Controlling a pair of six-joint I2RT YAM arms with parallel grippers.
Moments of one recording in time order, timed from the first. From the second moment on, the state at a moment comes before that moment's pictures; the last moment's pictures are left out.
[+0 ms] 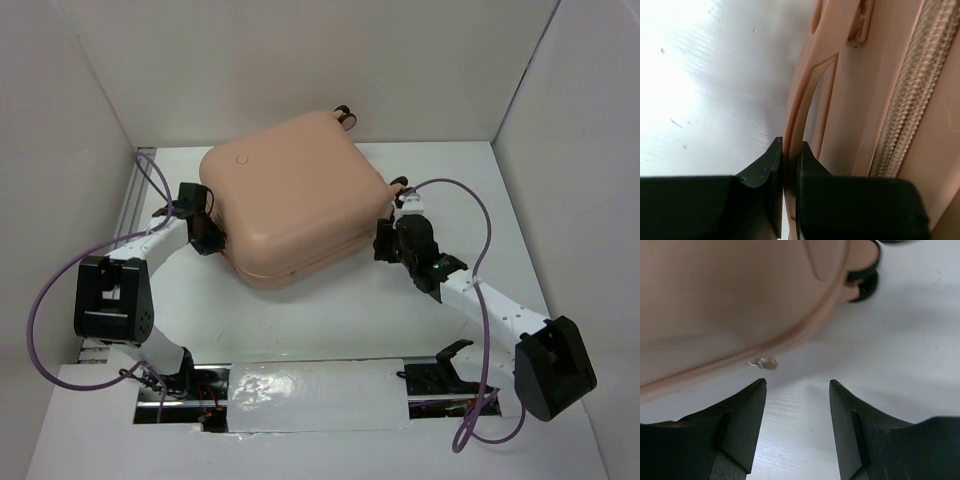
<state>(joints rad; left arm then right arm) -0.05 1.57 0.98 -0.50 -0.06 -0.76 0.47 1.13 0.61 -0.06 0.22 0.32</state>
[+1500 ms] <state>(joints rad) 0.01 1.65 1.05 -0.44 0.02 -0.63 0.56 1.28 0.55 0.29 0.24 0.27</state>
